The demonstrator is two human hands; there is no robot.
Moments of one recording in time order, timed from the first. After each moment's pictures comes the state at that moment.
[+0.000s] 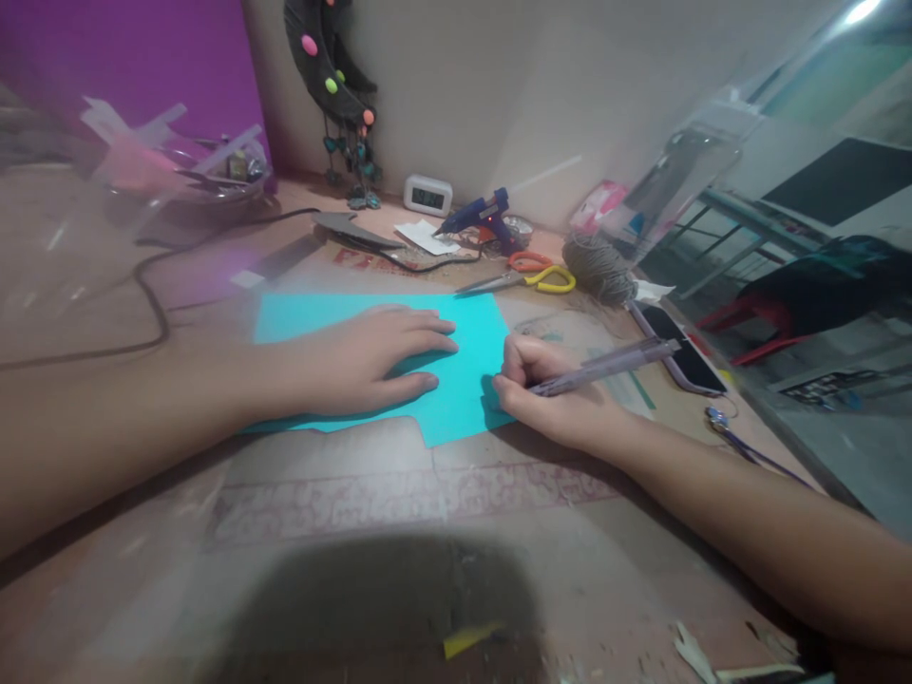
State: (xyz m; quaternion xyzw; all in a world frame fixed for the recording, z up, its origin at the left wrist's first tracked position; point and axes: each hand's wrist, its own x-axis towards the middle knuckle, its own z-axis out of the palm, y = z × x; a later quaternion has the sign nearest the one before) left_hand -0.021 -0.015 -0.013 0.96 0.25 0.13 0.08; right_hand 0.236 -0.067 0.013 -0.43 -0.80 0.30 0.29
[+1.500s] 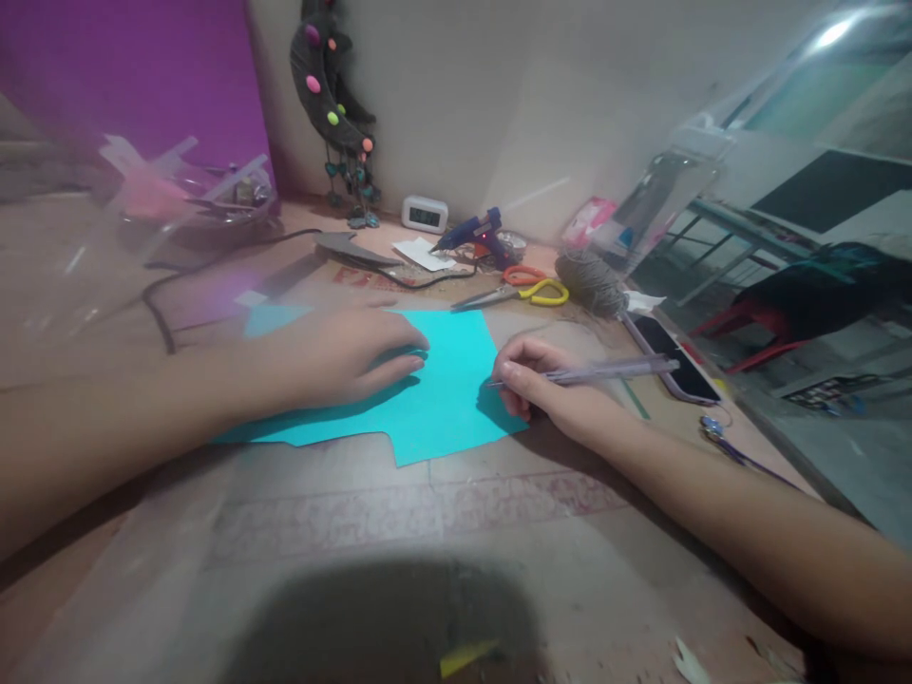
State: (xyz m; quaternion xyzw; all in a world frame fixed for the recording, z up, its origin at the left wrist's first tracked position) left_hand -0.030 -0.010 0.009 0.94 0.31 0.11 0.05; right_hand 0.247 -0.059 0.011 -0.46 -0.67 0.48 0.33
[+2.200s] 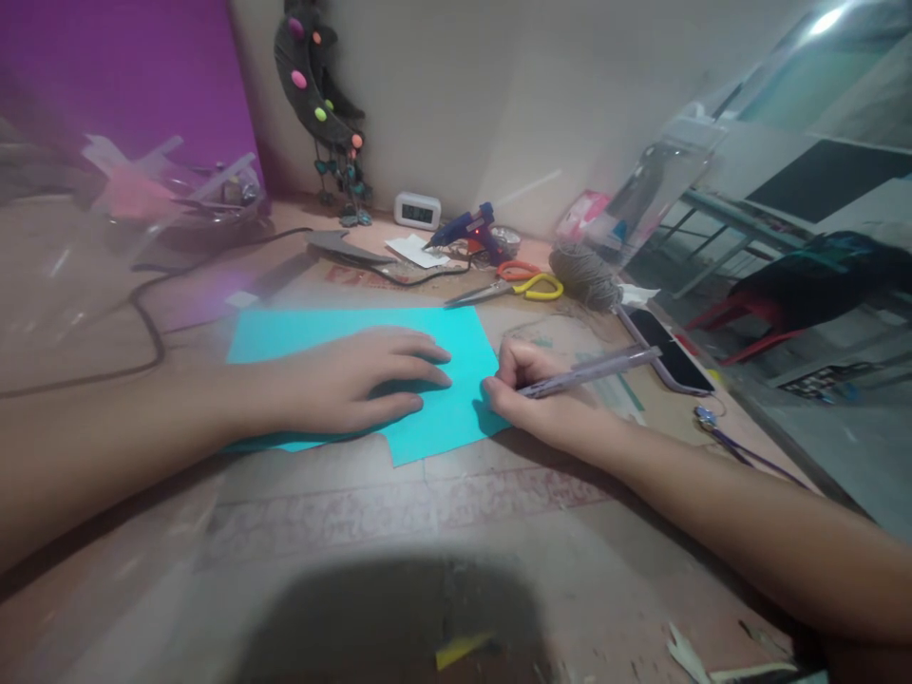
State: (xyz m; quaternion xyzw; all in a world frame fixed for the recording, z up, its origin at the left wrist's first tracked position) left_hand -0.025 -0.015 -0.008 0.96 0.17 0.18 0.14; right_hand 0.239 -0.068 0.011 -0.46 -0.77 0.30 0.31
